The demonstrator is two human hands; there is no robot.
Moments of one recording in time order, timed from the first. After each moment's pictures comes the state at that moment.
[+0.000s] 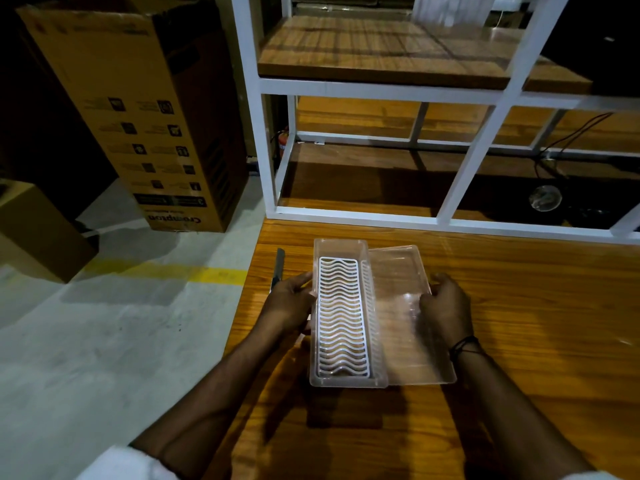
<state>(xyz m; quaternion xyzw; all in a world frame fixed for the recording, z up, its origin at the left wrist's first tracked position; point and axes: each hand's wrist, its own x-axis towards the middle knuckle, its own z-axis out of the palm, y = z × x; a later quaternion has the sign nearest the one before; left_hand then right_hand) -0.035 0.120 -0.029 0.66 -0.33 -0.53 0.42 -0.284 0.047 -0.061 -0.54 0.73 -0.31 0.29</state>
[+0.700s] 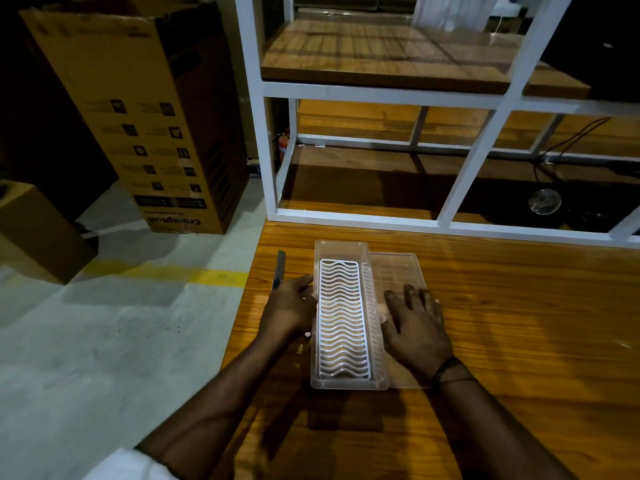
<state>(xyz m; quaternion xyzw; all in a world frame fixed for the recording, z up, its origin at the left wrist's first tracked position) -0.041 0.124 -0.028 0.71 -0.43 -0.40 0.38 -0.273 0.073 -0.099 -0.76 0.64 -0.04 0.11</state>
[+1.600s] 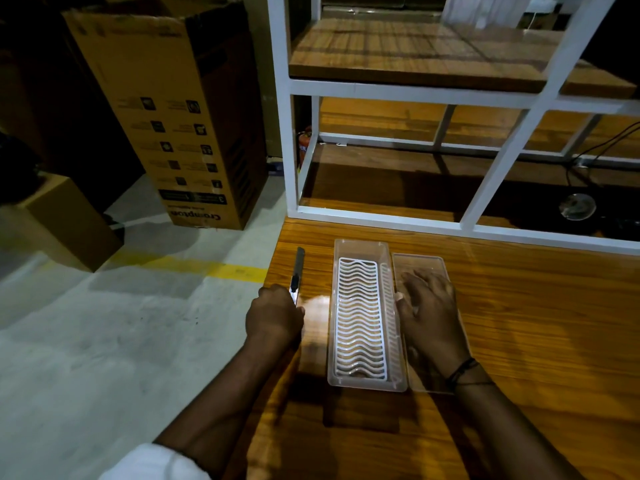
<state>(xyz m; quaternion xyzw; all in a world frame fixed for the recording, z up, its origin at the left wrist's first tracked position) -0.004 0.138 -0.050 0.87 -0.45 -0.16 0.09 -0.251 0.072 -0.072 -0.76 0.59 -0.26 0.12</state>
